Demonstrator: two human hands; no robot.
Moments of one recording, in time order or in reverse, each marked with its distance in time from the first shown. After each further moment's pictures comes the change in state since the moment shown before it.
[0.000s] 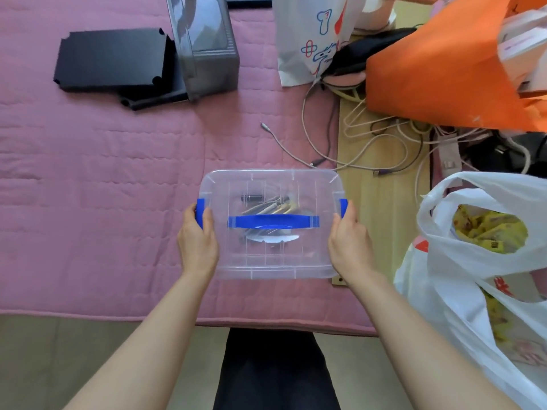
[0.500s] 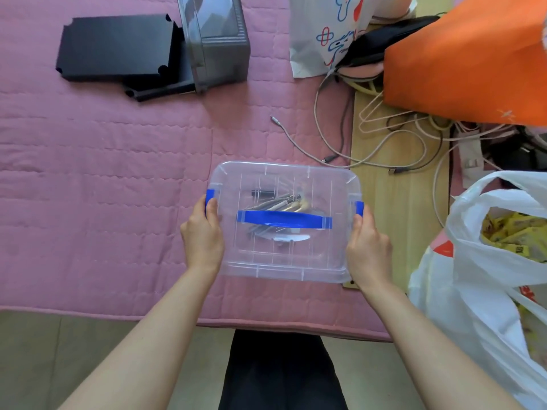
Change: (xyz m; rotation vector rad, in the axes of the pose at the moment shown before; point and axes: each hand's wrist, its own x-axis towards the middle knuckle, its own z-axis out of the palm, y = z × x) left_hand 0.015 -0.009 0.006 0.089 0.062 0.108; right_hand 0.008 0.024 0.024 -0.021 0.200 -0.145
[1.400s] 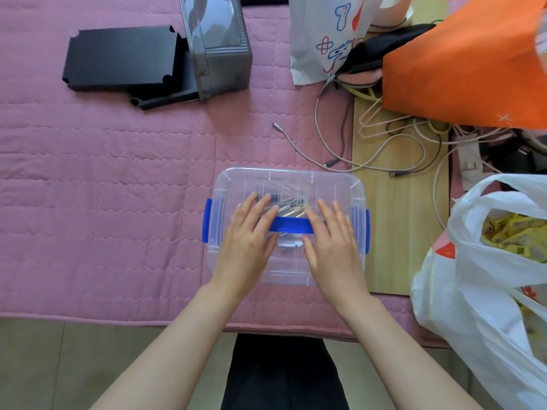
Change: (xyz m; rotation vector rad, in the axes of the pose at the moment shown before) left_hand -0.030 0.016 0.011 0.296 -0.255 0.783; right_hand -0.031 -0.050 0.012 -0.118 -0.017 -0.398
